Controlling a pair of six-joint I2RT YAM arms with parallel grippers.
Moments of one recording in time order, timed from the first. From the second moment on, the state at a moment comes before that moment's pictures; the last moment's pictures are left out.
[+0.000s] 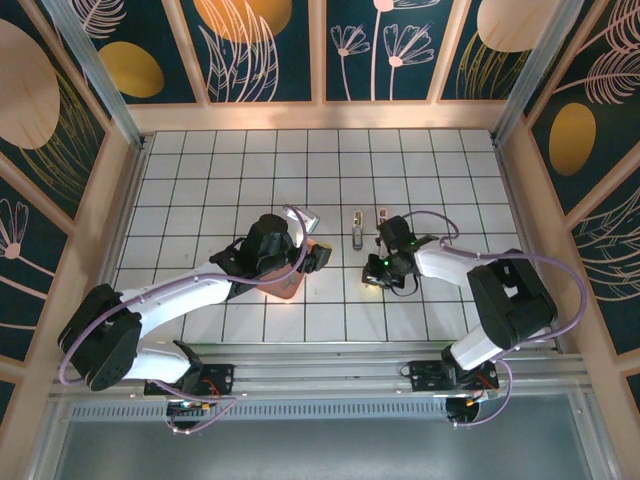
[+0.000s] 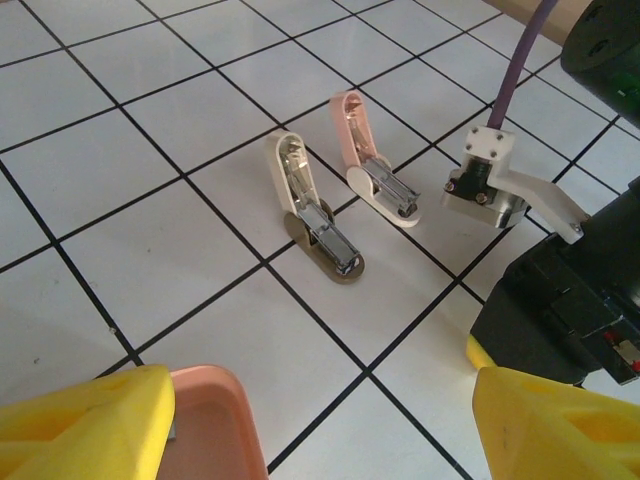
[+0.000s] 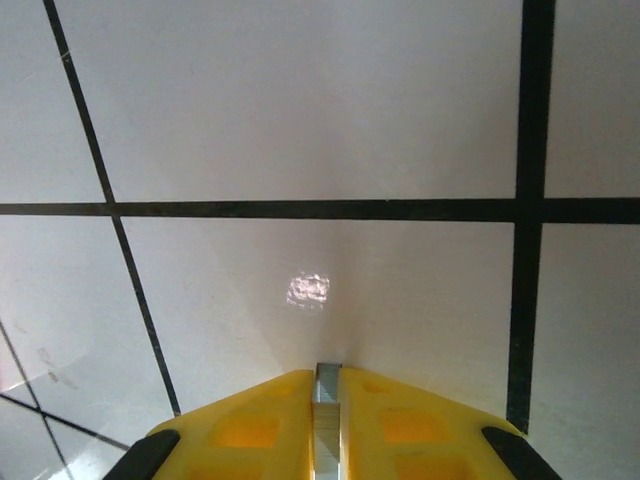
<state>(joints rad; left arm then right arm) -0.78 1.36 0.75 0.10 0.08 -0.15 0.50 1.54 0.71 -0.39 -0.34 0.65</state>
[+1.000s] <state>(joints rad) -0.78 1.39 0.68 0.26 0.25 0.00 0.44 1.47 0.48 -0.05 -0.70 0.66</state>
